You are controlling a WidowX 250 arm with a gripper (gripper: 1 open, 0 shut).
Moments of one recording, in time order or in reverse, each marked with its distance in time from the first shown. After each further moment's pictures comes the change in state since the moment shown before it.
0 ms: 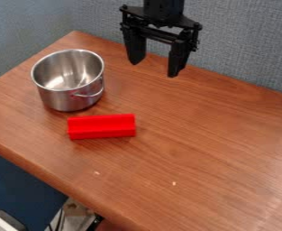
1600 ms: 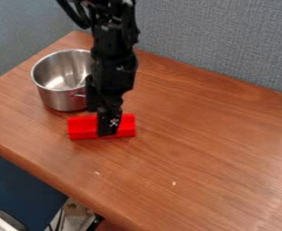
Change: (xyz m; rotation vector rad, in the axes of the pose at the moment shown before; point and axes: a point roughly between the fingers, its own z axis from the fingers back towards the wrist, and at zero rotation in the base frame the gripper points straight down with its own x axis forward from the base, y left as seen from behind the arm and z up) arm -0.043 0.061 -0.088 0.082 0.119 -0.642
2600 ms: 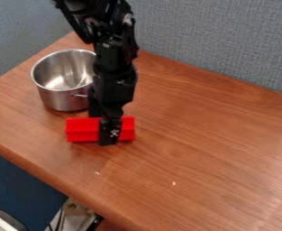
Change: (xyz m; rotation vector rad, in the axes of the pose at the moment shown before) arm 0.004 0.003 -0.026 -0.025 0.014 -0.010
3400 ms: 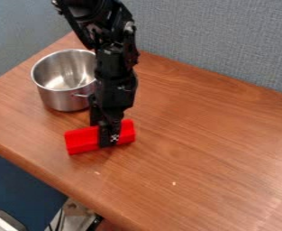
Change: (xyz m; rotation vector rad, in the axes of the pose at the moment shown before) arm 0.002 0.001 -0.006 -0.002 0.000 -0.010
